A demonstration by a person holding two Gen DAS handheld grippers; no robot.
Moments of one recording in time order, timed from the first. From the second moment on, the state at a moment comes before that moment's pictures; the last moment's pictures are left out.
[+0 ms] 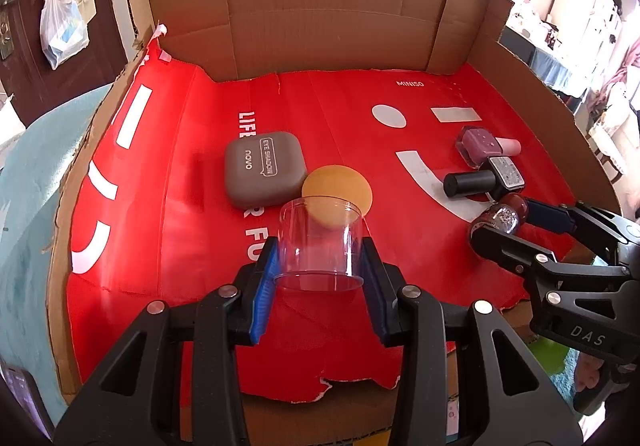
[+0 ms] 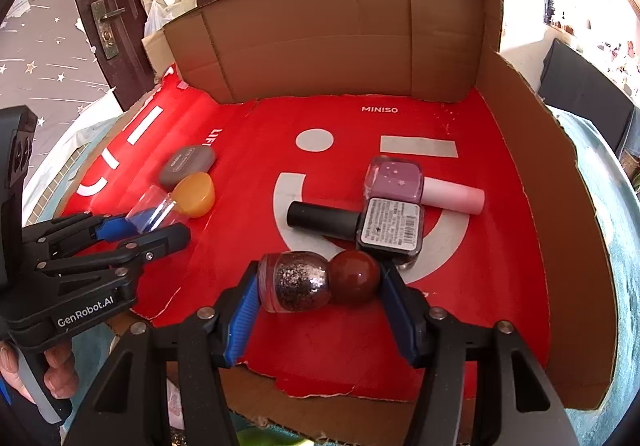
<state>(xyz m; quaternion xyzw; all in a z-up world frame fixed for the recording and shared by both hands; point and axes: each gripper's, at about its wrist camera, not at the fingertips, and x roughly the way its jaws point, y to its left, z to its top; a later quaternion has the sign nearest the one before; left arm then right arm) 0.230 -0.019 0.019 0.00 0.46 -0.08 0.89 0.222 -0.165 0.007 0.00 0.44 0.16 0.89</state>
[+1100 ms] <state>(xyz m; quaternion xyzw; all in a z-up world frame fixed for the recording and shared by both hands) 0.233 -0.022 0.017 0.01 0.45 -0.08 0.89 0.227 -0.166 0.007 0.01 0.44 0.15 0.89</state>
